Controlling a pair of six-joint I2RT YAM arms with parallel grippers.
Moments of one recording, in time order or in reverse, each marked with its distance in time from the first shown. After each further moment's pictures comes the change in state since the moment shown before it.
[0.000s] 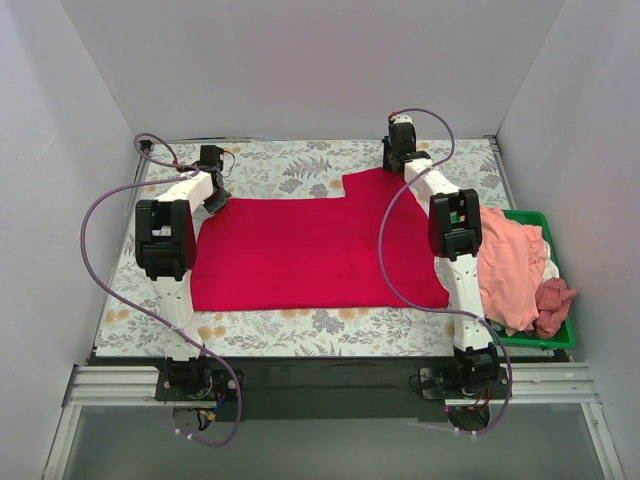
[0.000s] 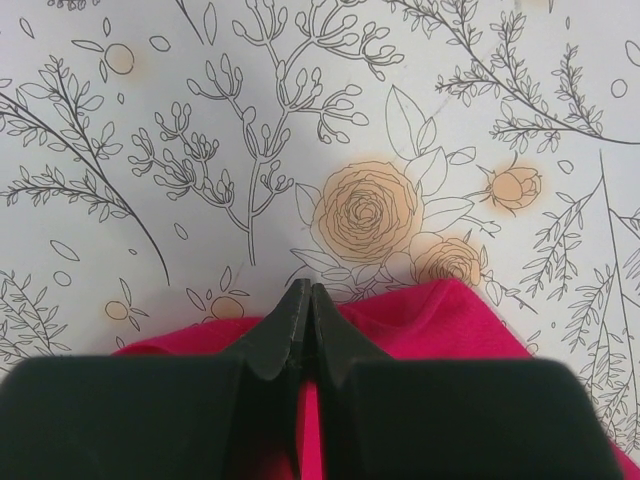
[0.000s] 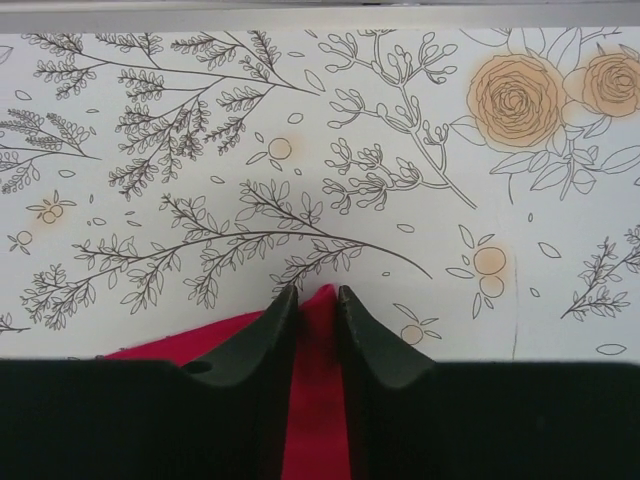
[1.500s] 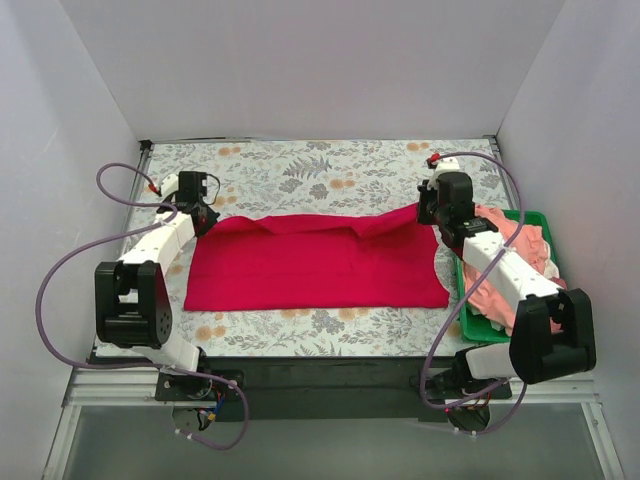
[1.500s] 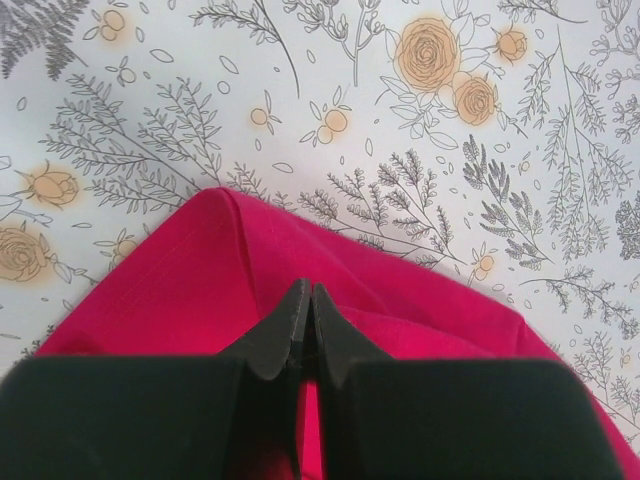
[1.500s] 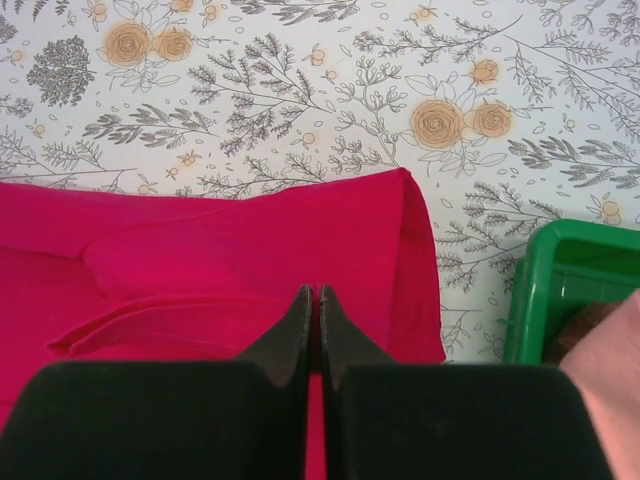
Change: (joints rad) left arm 0.000 -0.584 -0.547 0.140 0.041 -0.047; right arm 0.012 -1.209 -1.279 0.175 -0.130 -0.002
